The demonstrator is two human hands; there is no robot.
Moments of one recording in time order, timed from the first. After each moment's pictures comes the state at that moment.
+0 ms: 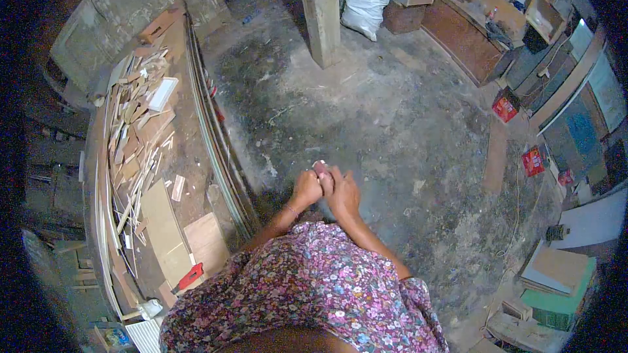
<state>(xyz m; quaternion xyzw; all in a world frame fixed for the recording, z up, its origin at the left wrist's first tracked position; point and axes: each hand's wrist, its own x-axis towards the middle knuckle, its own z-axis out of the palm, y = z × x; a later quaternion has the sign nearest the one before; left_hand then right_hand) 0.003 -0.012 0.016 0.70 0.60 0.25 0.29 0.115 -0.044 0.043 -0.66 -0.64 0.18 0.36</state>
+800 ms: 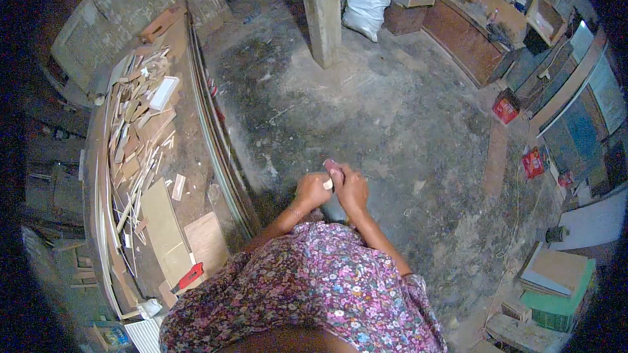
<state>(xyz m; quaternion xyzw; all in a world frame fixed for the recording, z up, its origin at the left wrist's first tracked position) 0.008 -0.020 0.019 0.73 0.57 0.26 0.25 0.127 -0.039 0.041 -0.67 -0.63 0.20 0.34</state>
